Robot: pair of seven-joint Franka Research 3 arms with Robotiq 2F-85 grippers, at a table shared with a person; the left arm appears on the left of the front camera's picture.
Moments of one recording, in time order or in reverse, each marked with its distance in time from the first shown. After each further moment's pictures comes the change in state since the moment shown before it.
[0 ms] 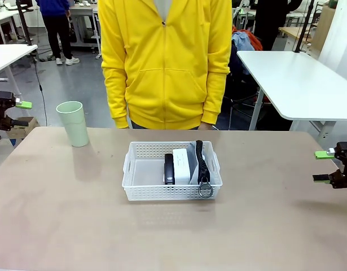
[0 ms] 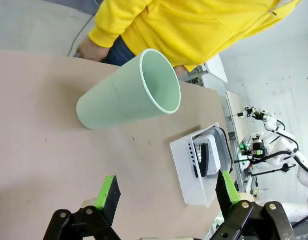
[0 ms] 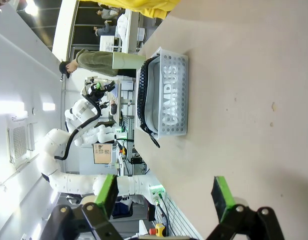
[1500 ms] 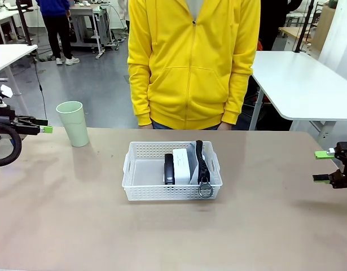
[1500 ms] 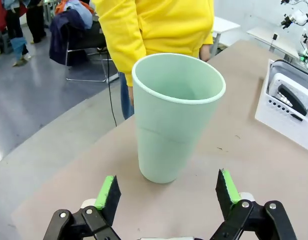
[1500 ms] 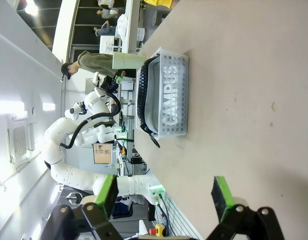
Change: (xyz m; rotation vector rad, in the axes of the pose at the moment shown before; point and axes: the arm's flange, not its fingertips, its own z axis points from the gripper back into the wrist) left arm 0.010 0.072 -0.065 0.071 -0.071 -0.933; right arm 0.000 0.000 0.000 0.000 0.000 0.000
